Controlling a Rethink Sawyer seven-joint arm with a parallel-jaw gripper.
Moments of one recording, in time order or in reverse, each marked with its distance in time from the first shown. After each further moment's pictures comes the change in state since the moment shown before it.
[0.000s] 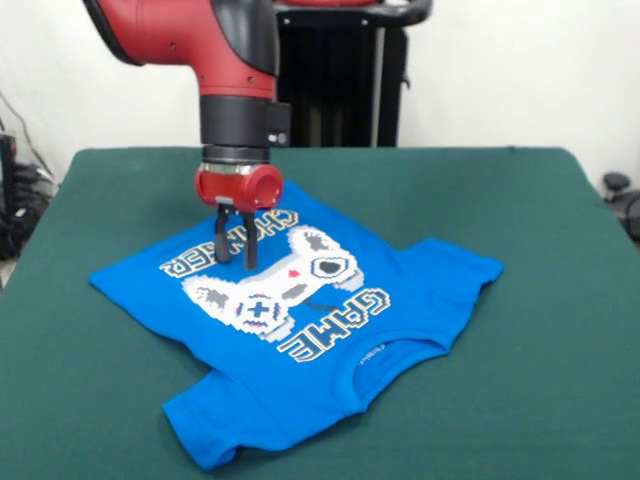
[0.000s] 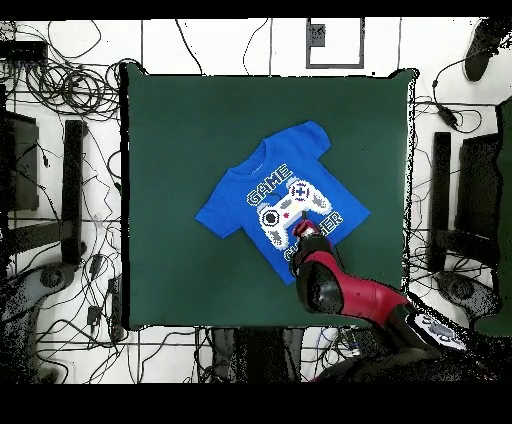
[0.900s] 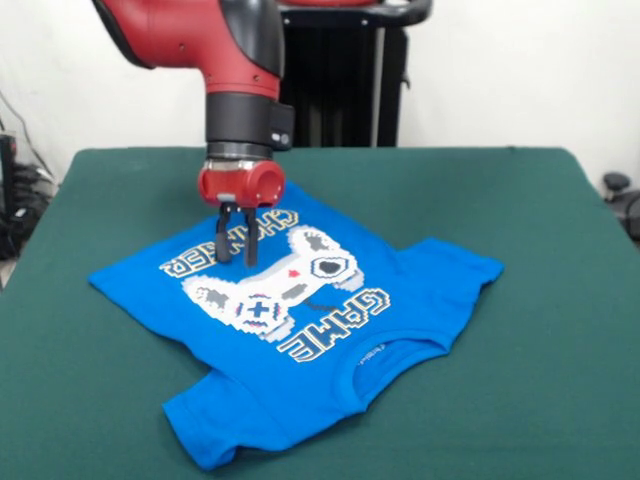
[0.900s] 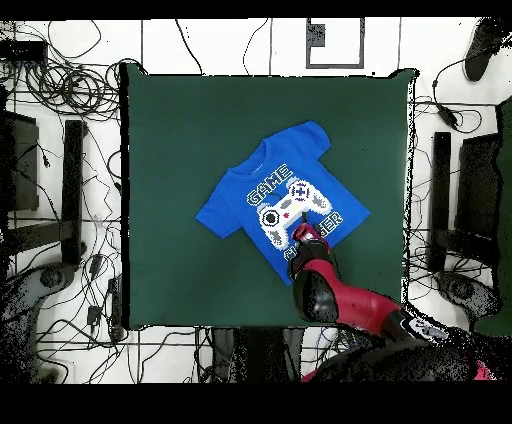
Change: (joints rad) arm 0.000 0.044 -0.028 0.025 -0.010 -0.175 0.000
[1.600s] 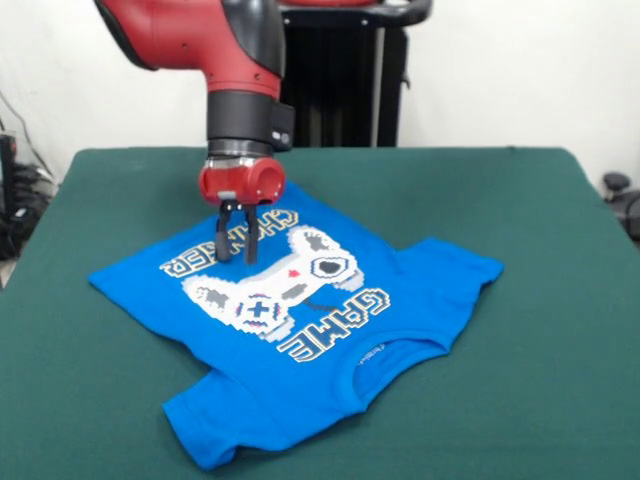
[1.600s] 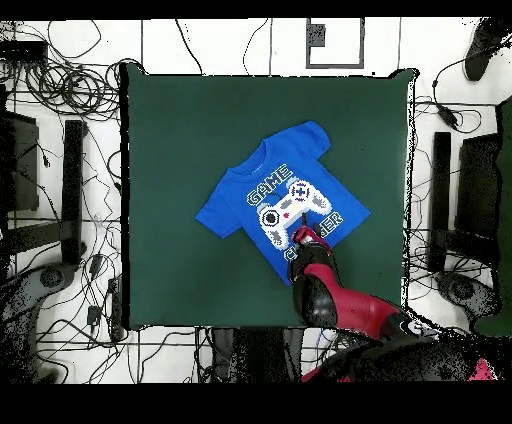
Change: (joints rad) arm -0.008 0.015 -0.007 0.009 -0.019 -0.064 0.000
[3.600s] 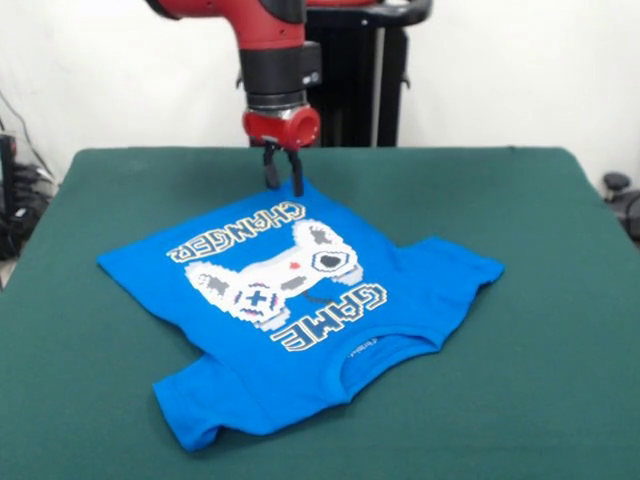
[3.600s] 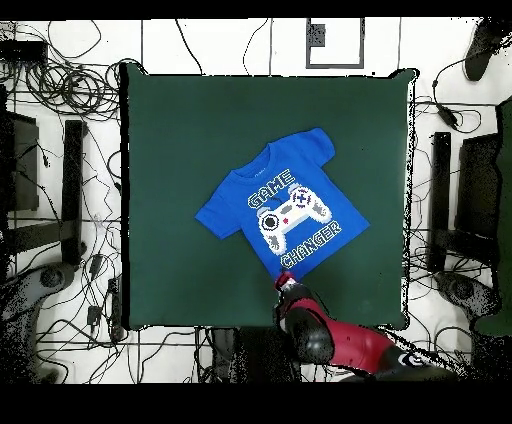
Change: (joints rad) arm -0.028 -0.099 -0.011 0.217 -0.005 0.323 0.000
